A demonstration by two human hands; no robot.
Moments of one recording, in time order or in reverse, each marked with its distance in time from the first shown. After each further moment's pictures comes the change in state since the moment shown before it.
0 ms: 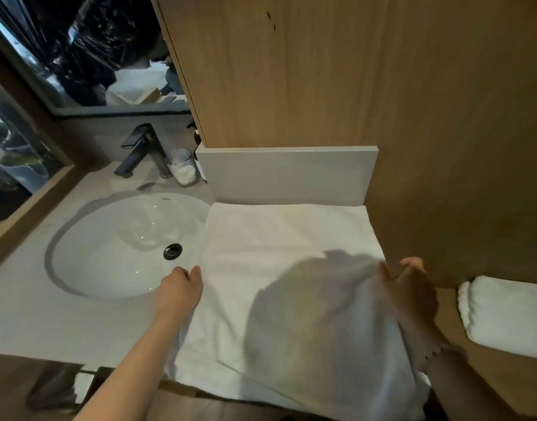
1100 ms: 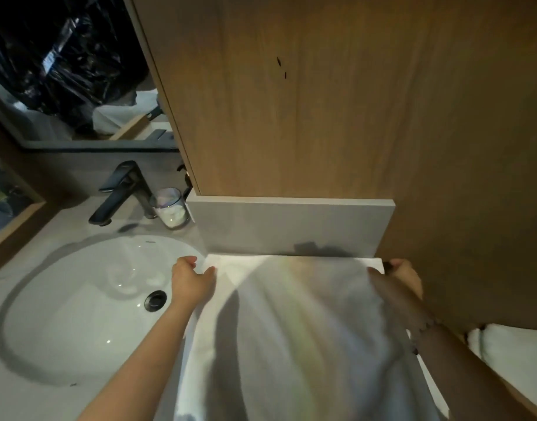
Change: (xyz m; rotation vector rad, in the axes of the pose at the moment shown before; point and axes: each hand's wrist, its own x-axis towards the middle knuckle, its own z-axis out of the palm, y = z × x) left_hand 0.094 0.091 0.000 -0.444 -0.003 0.074; right_hand 0.113 -0.066 0.036 0.186 -0.180 0.156
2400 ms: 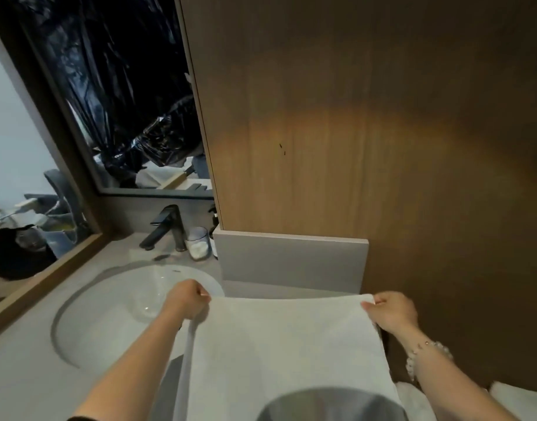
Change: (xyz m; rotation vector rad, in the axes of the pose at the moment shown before) left_hand -0.047 0.021 -0.079 0.572 -0.164 0.135; right_hand -0.052 -0.012 -0.063 -0.172 -0.110 -0.265
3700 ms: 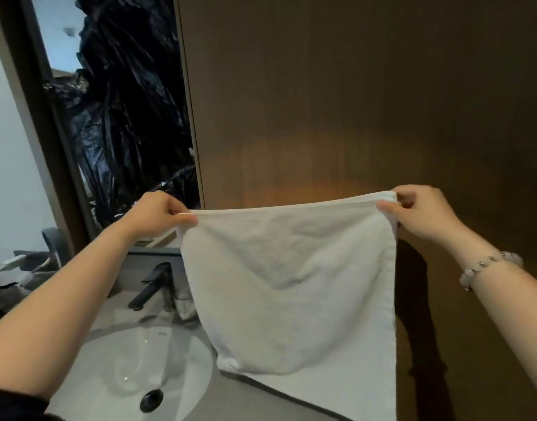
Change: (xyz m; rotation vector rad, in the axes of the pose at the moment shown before) left_hand -0.035 0.085 -0.237 -0.069 0.466 0.532; right_hand 0.004 -0.152 -0.216 0.121 0.294 -0.688
